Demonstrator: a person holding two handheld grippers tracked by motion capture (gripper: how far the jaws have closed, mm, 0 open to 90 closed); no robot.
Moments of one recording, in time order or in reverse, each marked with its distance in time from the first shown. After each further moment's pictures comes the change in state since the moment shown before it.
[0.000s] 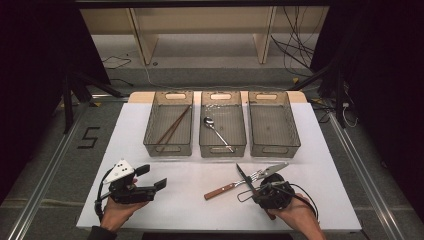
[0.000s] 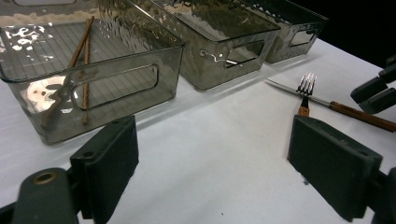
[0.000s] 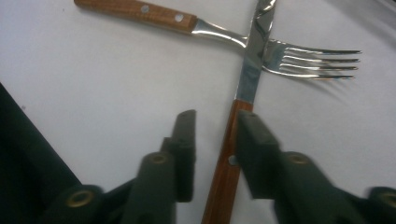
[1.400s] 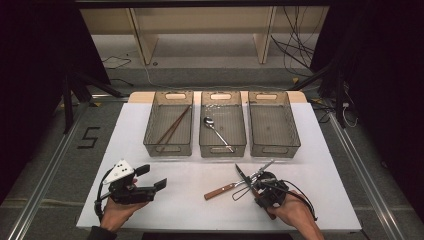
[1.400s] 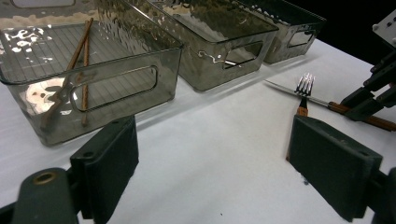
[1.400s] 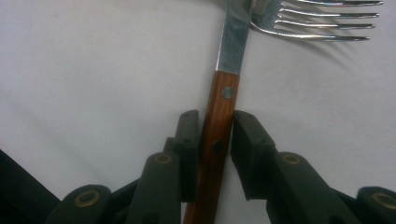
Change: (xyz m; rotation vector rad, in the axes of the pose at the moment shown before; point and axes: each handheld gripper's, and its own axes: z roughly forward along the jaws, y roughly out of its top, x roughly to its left) left arm -0.001 0.000 -0.001 -0.003 -0.004 0.006; right arm 0.000 0.012 0.020 0.221 -0.083 0.014
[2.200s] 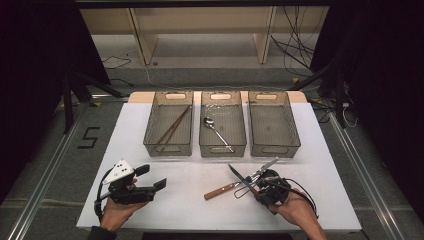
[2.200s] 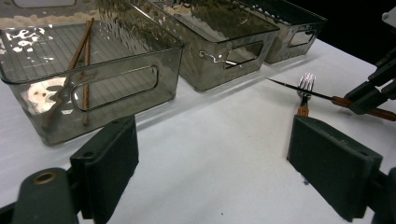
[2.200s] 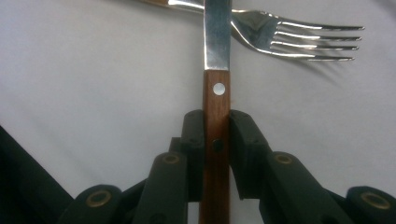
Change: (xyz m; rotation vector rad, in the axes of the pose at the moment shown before) left arm 0.001 0.000 0.000 0.000 0.001 -0.002; right arm -0.005 -0.001 -0.010 -0.075 0.046 -0.011
